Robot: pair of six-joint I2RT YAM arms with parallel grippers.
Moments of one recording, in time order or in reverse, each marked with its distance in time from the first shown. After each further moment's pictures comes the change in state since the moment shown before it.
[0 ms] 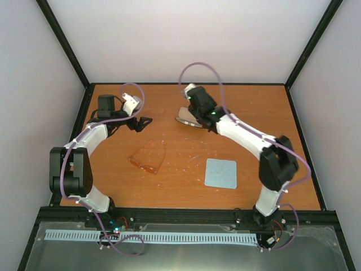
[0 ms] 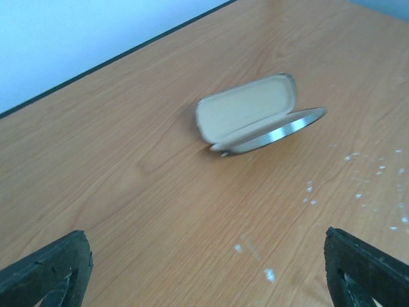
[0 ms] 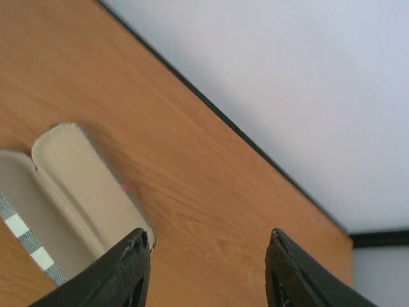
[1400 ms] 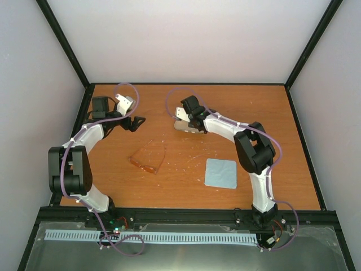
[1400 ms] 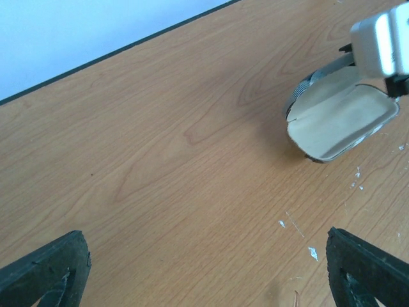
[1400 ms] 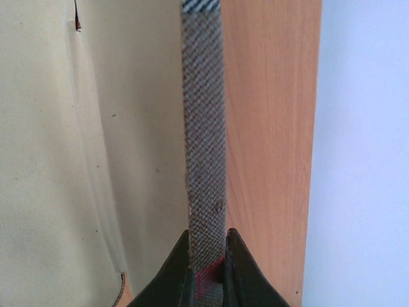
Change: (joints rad) left arm 0.057 0.012 0.001 -0.005 -0.054 0.005; right arm -0.052 0.222 0.061 -0.074 -0.158 -0.468
